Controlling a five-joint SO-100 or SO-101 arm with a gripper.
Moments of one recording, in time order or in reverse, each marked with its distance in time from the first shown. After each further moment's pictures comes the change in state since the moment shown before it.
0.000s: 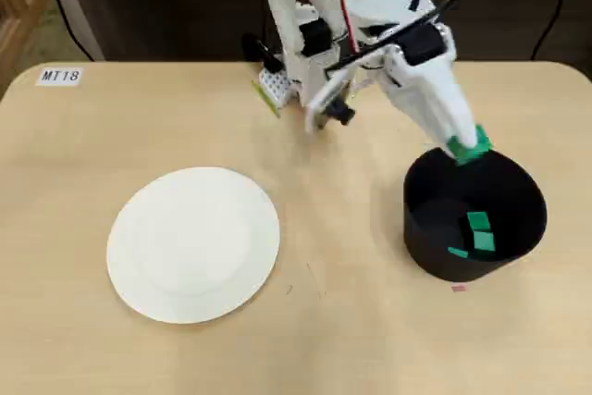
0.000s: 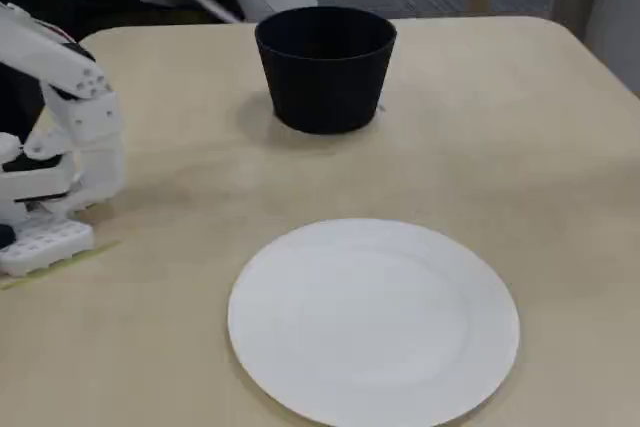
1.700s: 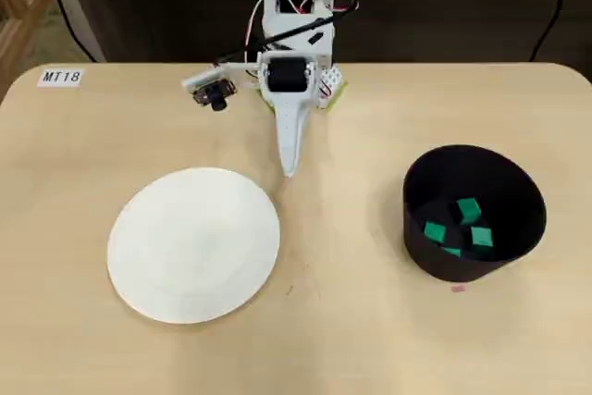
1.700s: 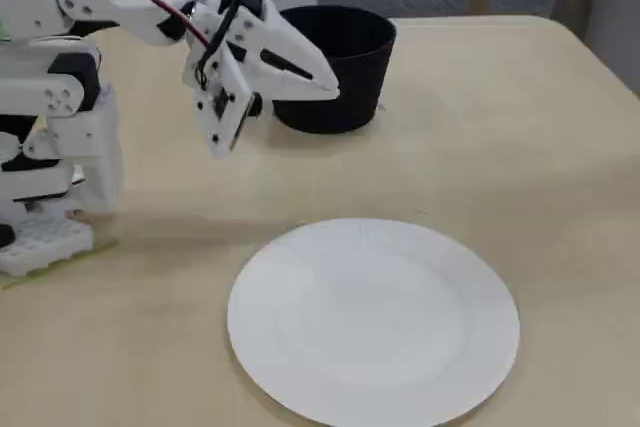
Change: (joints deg) arm 34.8 43.5 30.9 20.9 -0.1
